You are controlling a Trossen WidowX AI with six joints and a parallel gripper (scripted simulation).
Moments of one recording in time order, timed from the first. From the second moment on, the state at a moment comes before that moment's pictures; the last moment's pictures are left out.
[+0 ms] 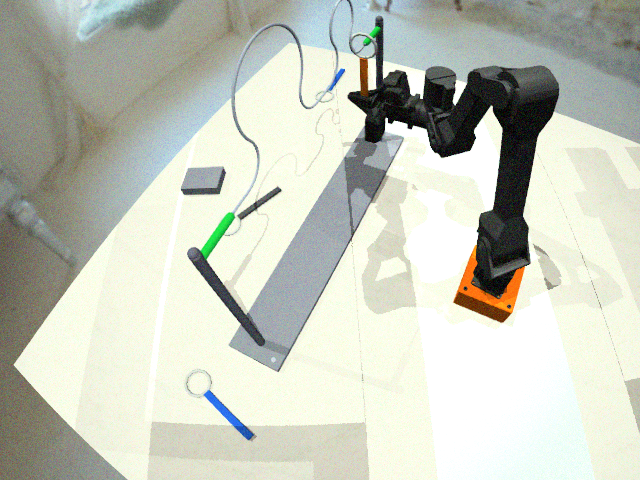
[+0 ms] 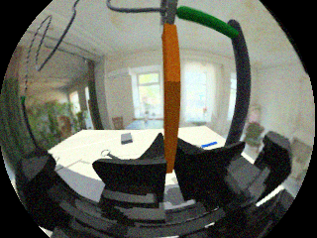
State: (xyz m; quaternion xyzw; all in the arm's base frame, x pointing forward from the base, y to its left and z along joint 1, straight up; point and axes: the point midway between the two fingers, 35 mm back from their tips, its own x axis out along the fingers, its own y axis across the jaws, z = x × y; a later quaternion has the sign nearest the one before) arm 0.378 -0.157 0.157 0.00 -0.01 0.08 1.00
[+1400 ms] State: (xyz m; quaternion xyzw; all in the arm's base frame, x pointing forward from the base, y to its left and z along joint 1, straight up) arm 0.352 -0.060 0.179 0.26 0.05 0.10 0.96
